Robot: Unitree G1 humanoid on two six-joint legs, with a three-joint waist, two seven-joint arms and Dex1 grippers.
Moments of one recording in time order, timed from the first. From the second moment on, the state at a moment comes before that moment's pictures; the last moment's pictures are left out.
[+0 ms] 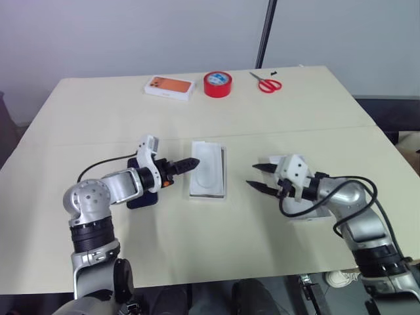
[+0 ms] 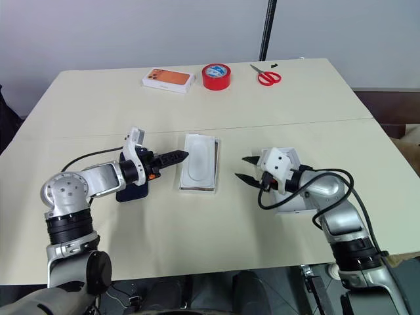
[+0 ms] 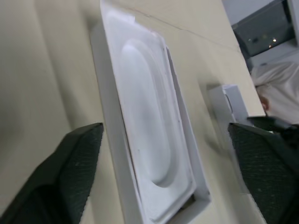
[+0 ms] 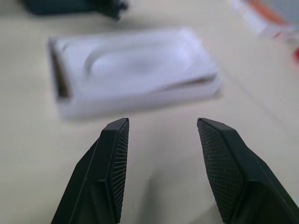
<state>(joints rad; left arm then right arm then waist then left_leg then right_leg) -0.55 0.30 0.35 -0.11 -0.86 1.33 -0.24 -0.36 -0.56 0.04 -0.06 0.21 0.17 0.90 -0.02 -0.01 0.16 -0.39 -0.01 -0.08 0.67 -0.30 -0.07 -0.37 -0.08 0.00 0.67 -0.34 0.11</state>
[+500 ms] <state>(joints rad) -0.40 0.60 0.22 0.00 -0.55 0.66 -0.65 -0.60 -0.27 0.35 0.17 -0.09 0.14 0.63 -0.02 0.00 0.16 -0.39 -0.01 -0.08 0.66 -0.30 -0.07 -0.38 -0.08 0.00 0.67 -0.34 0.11</state>
